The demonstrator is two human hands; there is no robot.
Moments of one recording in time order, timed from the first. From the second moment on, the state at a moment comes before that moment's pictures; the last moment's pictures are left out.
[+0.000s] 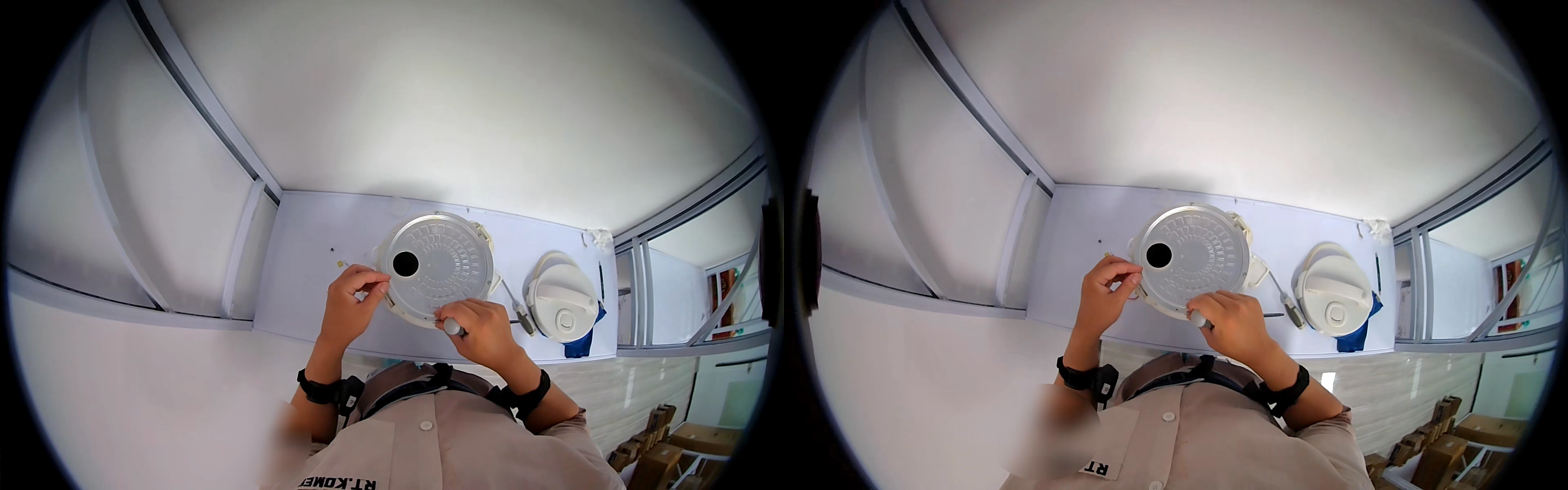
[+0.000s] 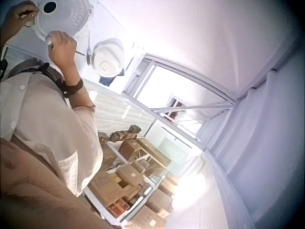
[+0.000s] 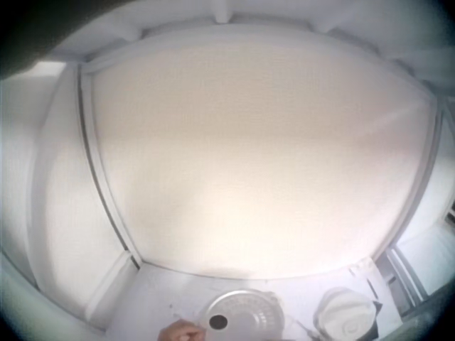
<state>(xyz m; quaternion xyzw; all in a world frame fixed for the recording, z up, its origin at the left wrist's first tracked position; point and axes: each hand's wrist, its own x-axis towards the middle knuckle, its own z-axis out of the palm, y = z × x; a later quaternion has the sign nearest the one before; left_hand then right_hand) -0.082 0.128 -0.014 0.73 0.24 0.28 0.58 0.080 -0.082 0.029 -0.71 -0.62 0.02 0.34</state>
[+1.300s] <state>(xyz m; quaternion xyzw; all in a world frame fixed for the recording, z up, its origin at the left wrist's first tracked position) -0.081 0.111 -0.004 0.76 0.29 0.29 0.51 0.080 -0.093 0.030 -0.72 -0.59 0.06 0.37</state>
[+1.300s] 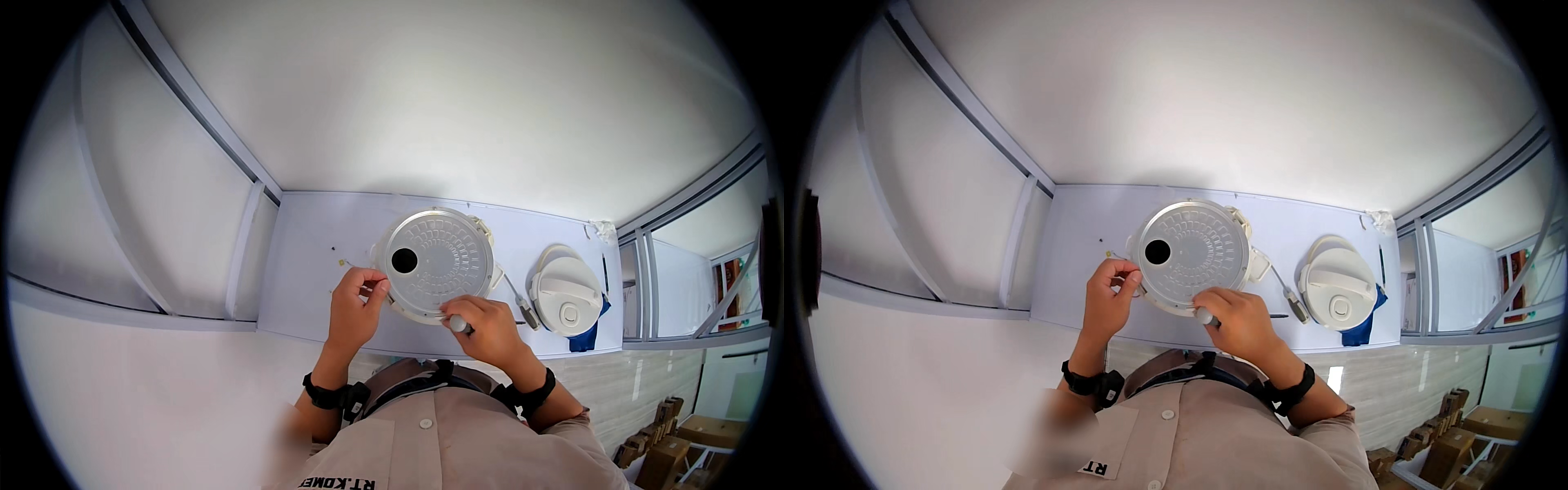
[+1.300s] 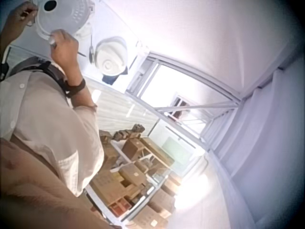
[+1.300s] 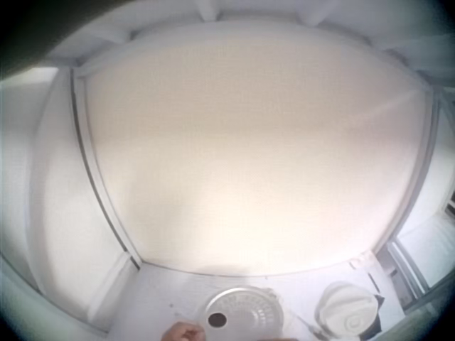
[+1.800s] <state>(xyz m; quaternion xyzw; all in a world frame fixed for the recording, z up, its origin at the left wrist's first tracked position) -0.083 0.110 -0.013 0.75 0.29 0.30 0.52 0.087 -0.101 0.020 -0.73 -0.54 0.07 0.42</state>
